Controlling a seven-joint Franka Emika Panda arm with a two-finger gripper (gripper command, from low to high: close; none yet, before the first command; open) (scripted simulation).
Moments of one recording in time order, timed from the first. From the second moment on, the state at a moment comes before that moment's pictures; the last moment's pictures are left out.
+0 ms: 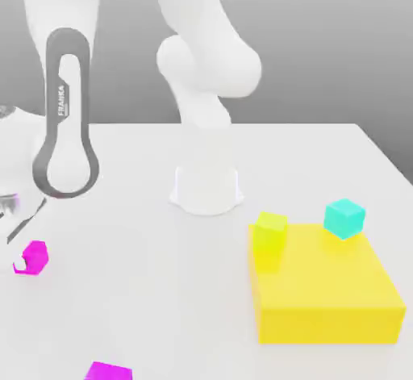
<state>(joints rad) -0.77 0.37 -0.12 -2.60 0.26 2.97 1.35</state>
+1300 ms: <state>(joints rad) 0.22 -0.41 0.68 -2.85 0.41 2.47 2.83</state>
